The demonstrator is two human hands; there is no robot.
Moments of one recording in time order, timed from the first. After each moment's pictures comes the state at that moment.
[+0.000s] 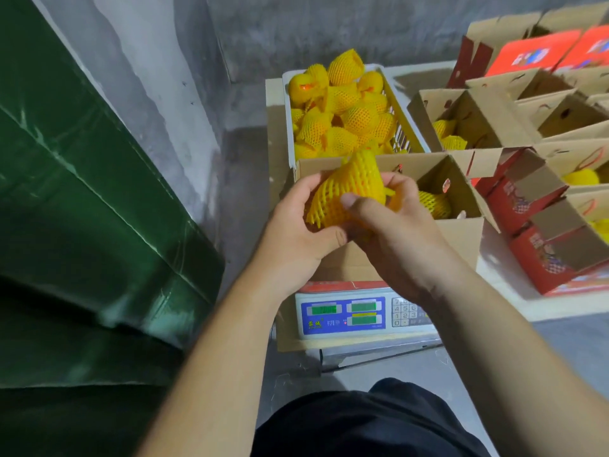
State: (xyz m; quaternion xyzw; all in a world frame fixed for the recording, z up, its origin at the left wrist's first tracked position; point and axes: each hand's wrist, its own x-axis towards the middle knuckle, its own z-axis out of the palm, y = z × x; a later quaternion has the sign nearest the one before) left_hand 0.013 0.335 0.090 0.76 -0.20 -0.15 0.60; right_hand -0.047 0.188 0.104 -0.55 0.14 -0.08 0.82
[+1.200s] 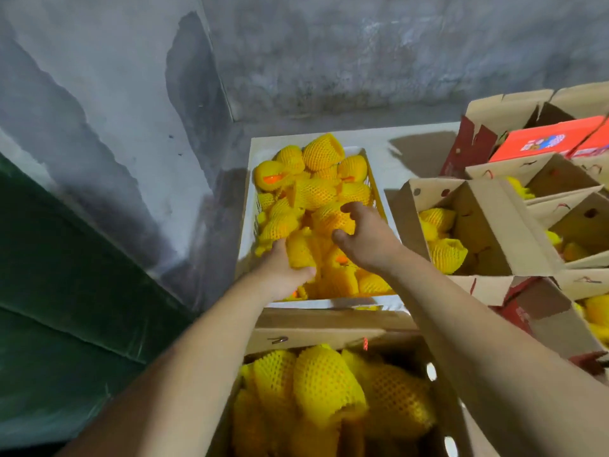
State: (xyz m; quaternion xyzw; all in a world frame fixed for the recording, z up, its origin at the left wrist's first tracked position) left_hand 0.276 0.164 0.043 0.90 -0.05 -0.28 0.33; right_hand 0.250 -0.032 0.055 -0.94 0.12 -0.01 0.33
